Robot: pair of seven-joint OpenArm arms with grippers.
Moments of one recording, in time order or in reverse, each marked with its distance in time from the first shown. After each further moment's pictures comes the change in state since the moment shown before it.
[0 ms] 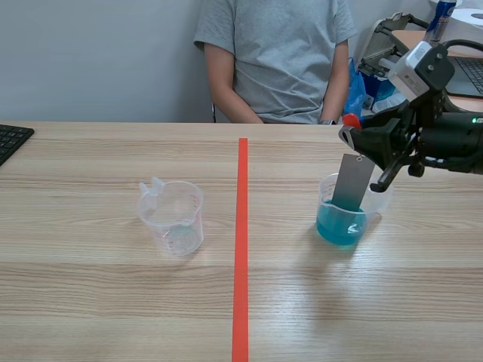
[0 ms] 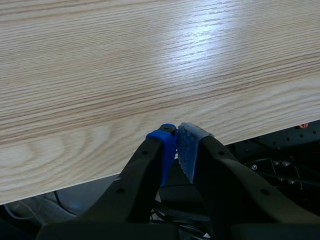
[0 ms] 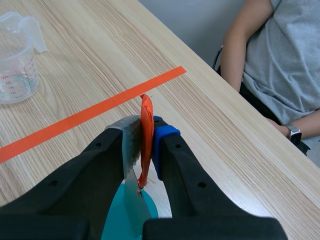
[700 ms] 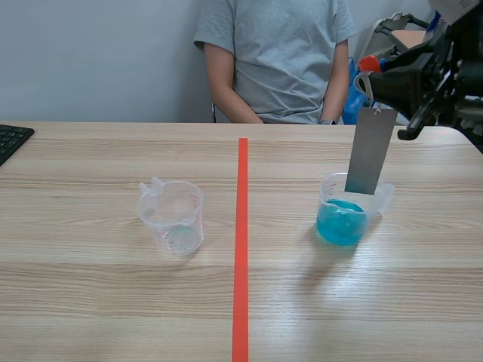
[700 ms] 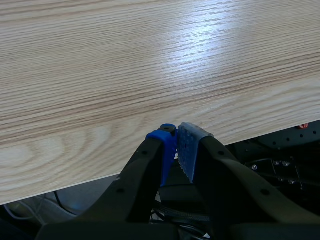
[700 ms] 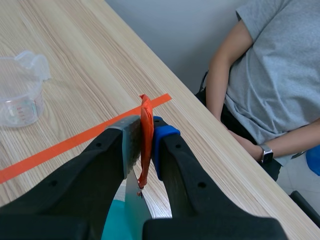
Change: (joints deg) left arm 0.0 0.0 0.0 0.0 0.0 0.0 0.0; right arm -0.1 7.1 3.8 15.1 17.3 0.1 -16.3
